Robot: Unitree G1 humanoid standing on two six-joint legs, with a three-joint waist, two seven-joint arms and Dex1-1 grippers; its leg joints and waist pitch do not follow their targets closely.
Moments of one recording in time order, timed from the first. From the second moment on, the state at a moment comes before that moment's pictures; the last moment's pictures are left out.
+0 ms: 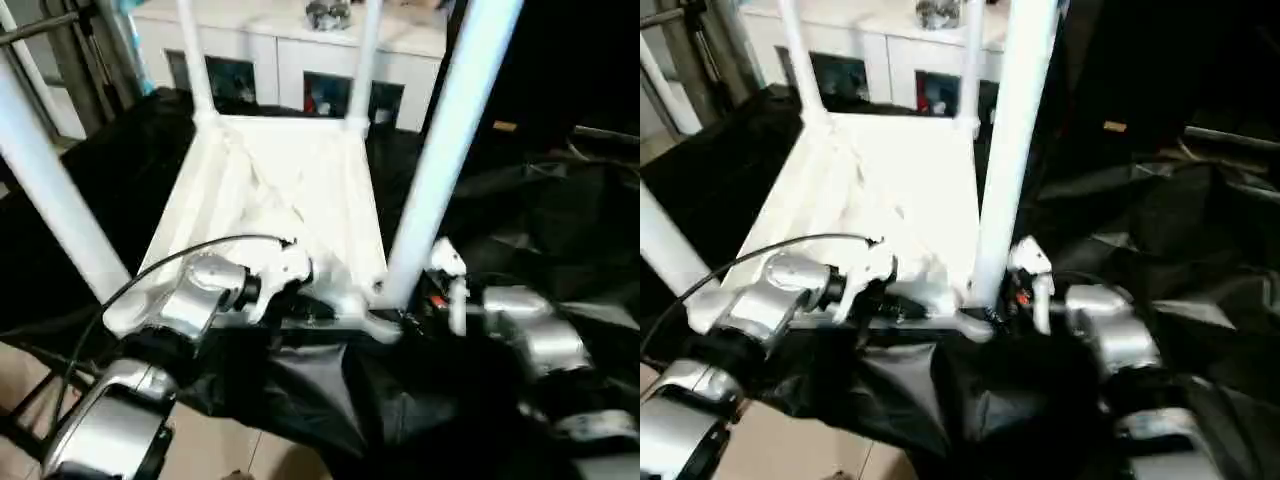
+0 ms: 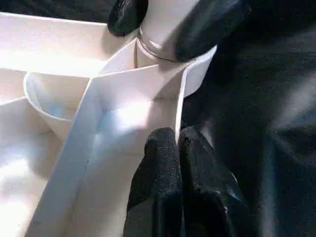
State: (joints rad) left arm -0.68 0.25 -0.25 0.78 0.07 0.03 -1.16; right arm -0.49 -0.25 0.04 0.65 0.15 0.15 1.00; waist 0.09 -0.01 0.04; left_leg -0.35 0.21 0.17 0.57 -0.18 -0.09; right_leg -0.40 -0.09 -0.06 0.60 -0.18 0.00
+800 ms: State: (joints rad) left arm -0.67 0.16 -0.21 0.74 0.11 0.12 -0.96; right arm -0.58 -0.13 -0.03 0.82 0.08 -0.01 0.65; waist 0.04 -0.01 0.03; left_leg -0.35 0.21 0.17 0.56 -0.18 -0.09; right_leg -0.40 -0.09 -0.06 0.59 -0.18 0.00
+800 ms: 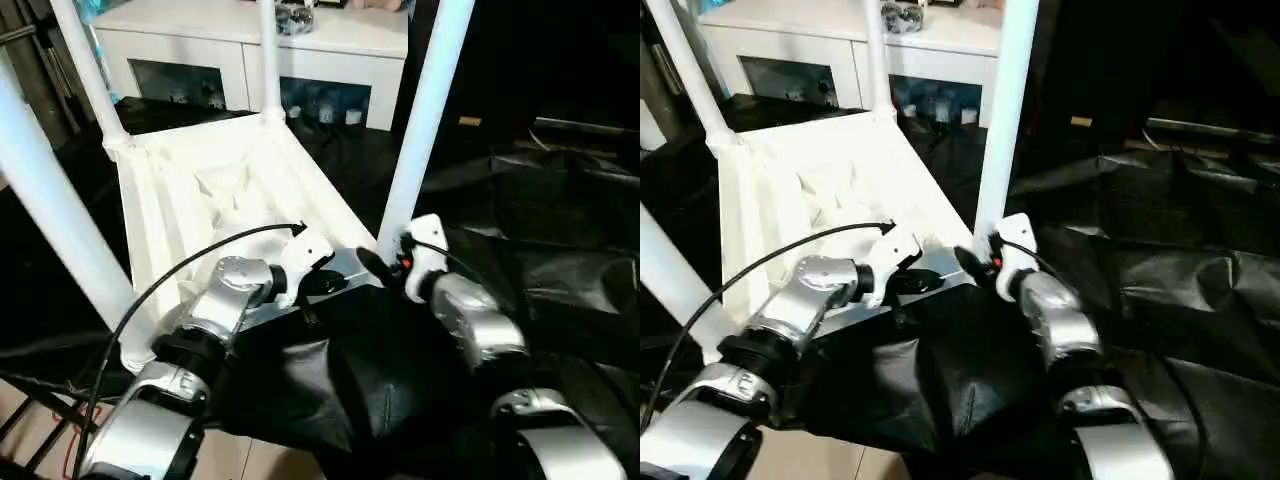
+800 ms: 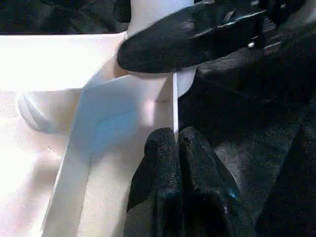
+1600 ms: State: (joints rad) left arm -0.64 0.31 -0.27 0.70 0.03 0.04 -1.37; right arm -0.46 -0.33 0.11 0.57 0.20 0.20 1.31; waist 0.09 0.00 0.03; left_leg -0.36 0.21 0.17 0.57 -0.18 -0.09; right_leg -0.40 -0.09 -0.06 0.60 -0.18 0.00
